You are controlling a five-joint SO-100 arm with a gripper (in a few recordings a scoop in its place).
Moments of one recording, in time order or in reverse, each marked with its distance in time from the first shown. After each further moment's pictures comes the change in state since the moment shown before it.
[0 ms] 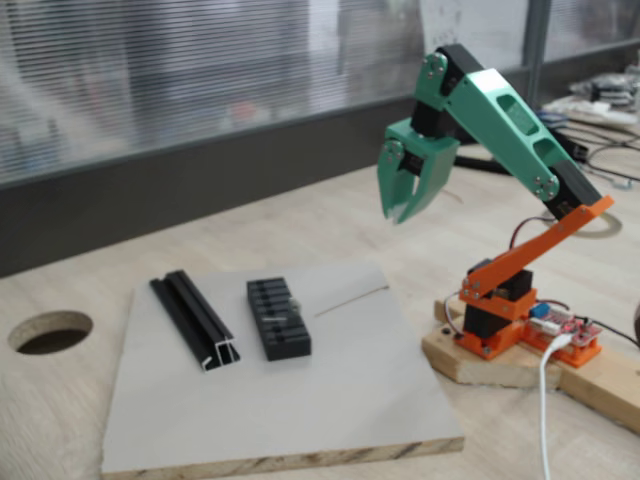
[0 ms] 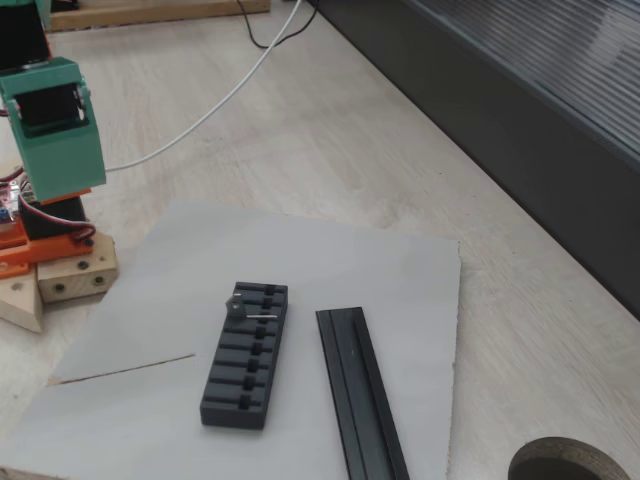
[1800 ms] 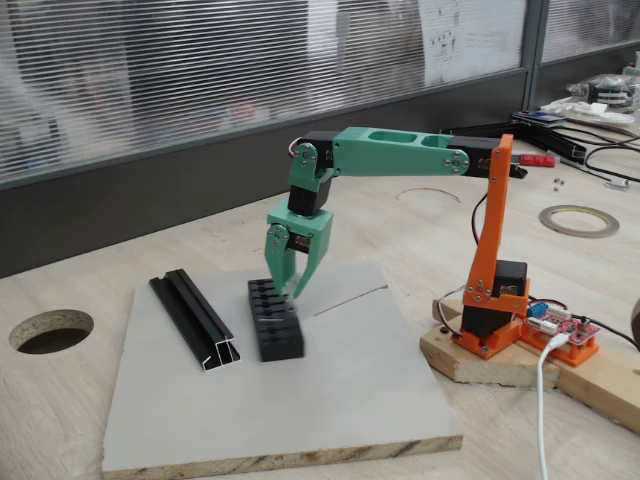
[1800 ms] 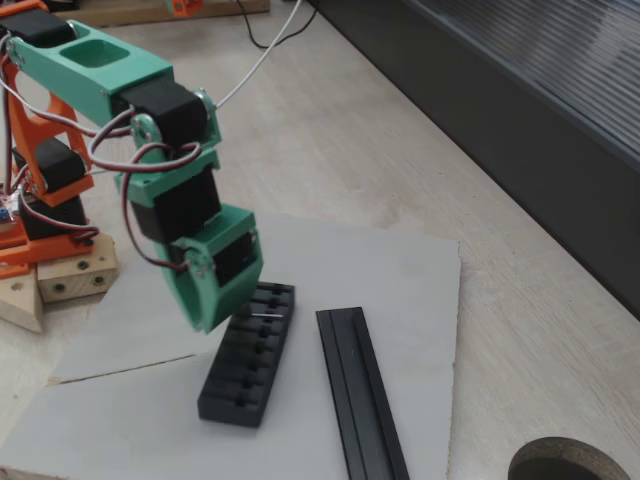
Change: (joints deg) arm -23.1 -39.0 -1.0 -35.8 0.0
